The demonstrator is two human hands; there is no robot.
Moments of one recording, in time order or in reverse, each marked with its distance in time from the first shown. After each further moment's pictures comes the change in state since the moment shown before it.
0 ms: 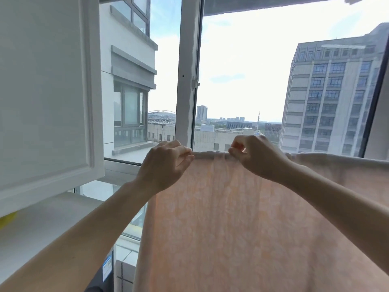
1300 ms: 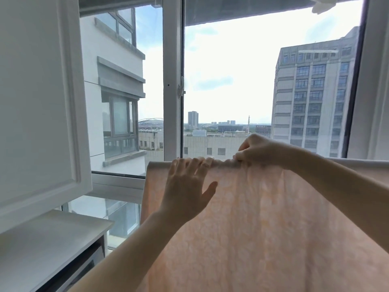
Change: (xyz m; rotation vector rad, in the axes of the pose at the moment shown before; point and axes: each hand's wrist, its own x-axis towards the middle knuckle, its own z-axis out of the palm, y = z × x) left_hand -0.007 0.060 0.054 0.174 0.022 0.082; right_hand 0.017 0.027 -0.040 0.209 -0.351 0.373
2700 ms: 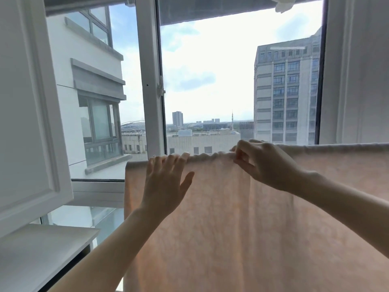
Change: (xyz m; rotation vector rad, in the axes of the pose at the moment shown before) left_hand 0.001 -0.011 0.007 0.063 0.010 0.002; right_hand -0.056 0.061 0.022 -0.392 0.503 -0.553
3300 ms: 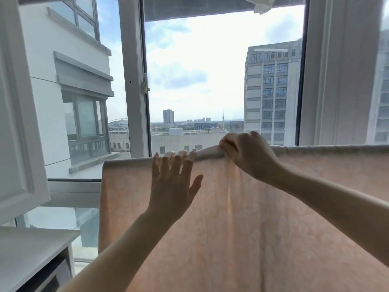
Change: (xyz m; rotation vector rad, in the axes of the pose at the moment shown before) left_hand 0.010 0.067 0.006 -0.014 0.032 0.030; right_hand 0.008 0.011 -0.014 0.040 0.159 0.182
